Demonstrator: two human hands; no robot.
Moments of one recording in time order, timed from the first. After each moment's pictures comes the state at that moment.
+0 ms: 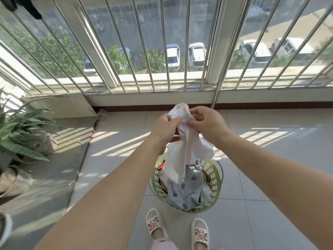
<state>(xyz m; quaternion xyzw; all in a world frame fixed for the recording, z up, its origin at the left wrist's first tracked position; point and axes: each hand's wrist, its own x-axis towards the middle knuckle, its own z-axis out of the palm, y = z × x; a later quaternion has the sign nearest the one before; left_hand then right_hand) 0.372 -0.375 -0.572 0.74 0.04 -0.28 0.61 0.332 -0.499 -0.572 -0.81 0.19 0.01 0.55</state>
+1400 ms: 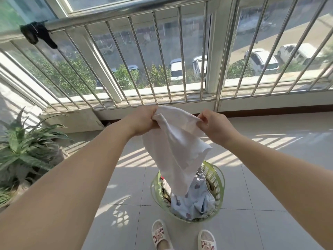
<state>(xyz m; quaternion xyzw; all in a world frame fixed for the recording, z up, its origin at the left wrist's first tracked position) 0.388 -0.354 -0.495 0.92 -0.28 -0.20 0.21 0.306 -0.551 -0.560 -0.93 0.11 -0.01 0.35</state>
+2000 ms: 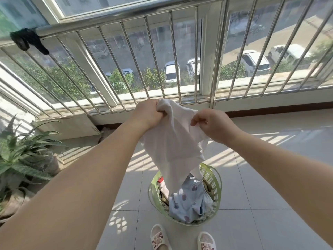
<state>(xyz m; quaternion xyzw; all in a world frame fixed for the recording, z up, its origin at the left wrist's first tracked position) 0.387 -0.393 -0.490 0.96 -0.19 -0.09 0.18 0.296 -0.560 -0.543 -0.94 0.05 -0.05 0.34</state>
